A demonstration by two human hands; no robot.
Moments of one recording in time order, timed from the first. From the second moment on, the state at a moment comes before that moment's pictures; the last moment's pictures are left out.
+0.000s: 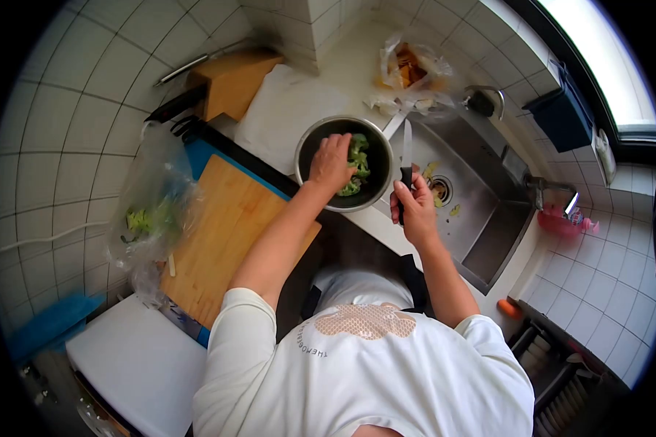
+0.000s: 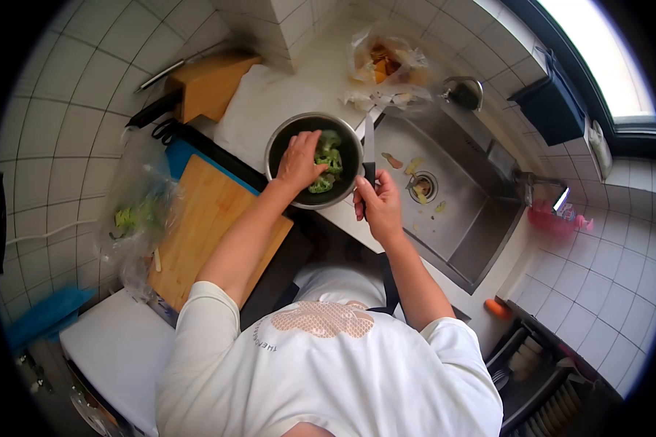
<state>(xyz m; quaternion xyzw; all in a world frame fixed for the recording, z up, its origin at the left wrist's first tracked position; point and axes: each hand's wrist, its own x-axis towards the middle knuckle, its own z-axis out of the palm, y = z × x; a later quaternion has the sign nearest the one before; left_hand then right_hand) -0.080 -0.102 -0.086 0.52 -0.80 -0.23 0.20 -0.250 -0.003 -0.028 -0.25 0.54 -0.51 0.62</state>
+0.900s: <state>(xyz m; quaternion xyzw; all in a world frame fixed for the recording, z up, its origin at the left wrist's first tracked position) -0.060 -0.068 -0.072 0.30 -0.24 -0.79 0.47 -0.258 0.007 -0.041 -0.55 0.59 -0.37 0.47</state>
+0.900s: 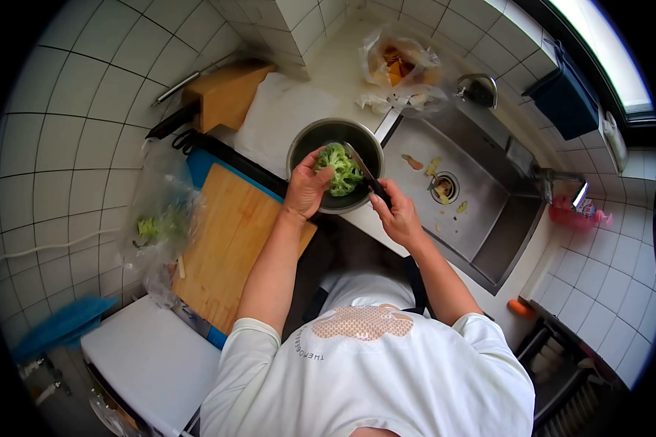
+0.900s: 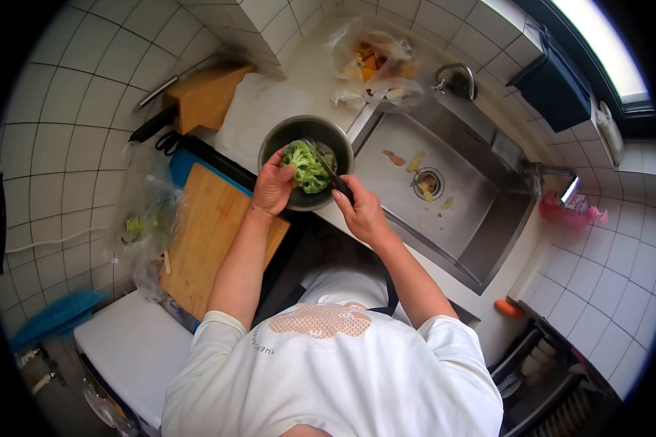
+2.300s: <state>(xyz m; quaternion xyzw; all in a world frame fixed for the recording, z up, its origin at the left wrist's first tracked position) -0.072 -0.064 -0.055 0.38 -0.30 -0.75 0.46 -0.241 -0.008 -0.054 -0.70 0.61 -0.27 0.24</state>
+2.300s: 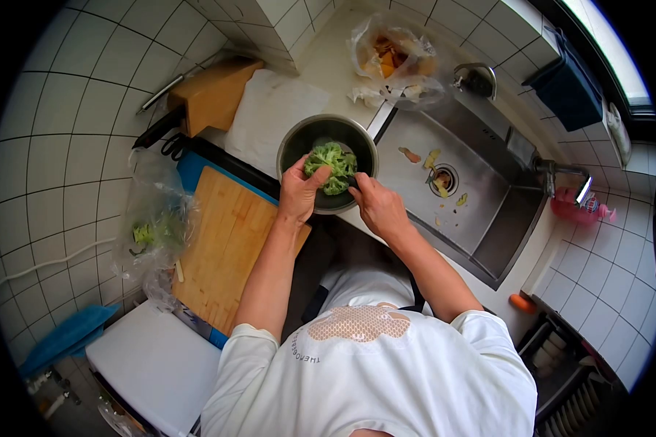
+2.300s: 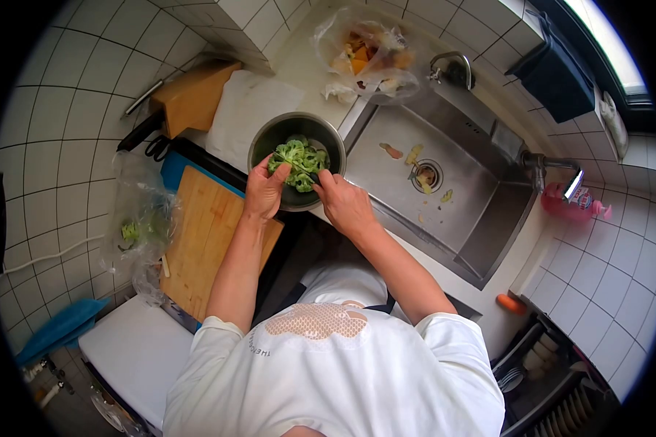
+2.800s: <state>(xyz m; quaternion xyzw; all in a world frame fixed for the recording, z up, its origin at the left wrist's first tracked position) -0.064 -0.064 -0.064 0.44 -0.25 -0.75 0.44 -0.238 -0.014 -0.058 -0.62 0.63 -0.24 0.41</state>
